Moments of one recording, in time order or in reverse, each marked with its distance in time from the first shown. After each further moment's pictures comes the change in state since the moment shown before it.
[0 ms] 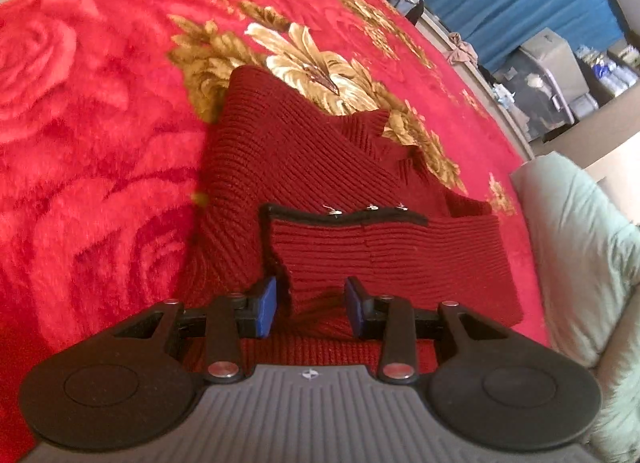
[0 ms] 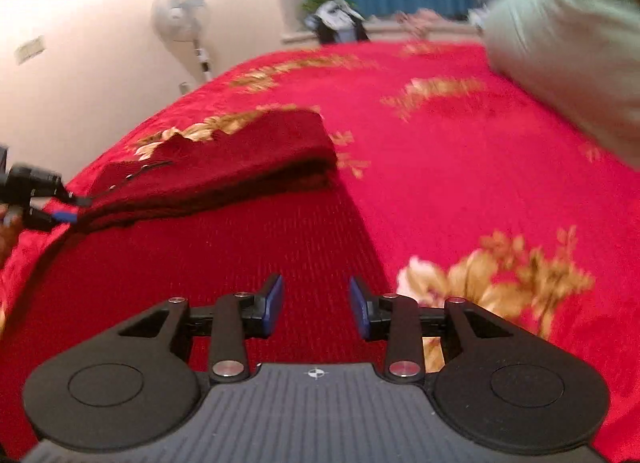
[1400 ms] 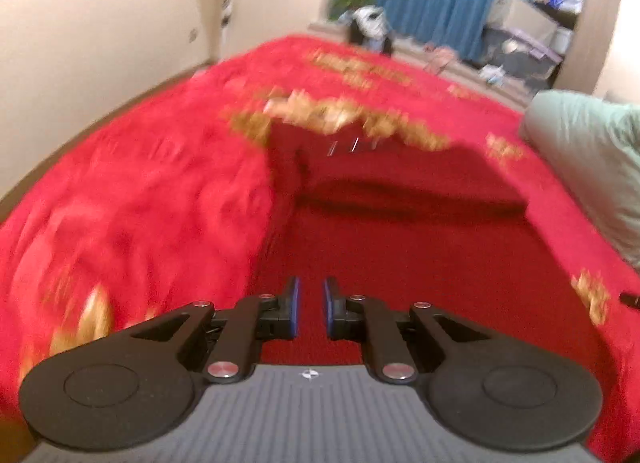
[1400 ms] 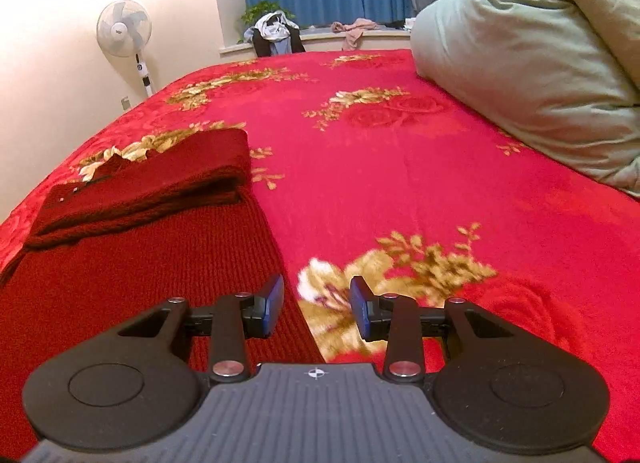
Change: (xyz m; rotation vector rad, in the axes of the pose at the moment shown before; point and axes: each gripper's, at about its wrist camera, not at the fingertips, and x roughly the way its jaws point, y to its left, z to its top) left arm -0.180 -0.018 -0.177 0.326 -0.220 0.237; right arm -0.056 -0.051 -0.008 0.020 -0.025 -0.187
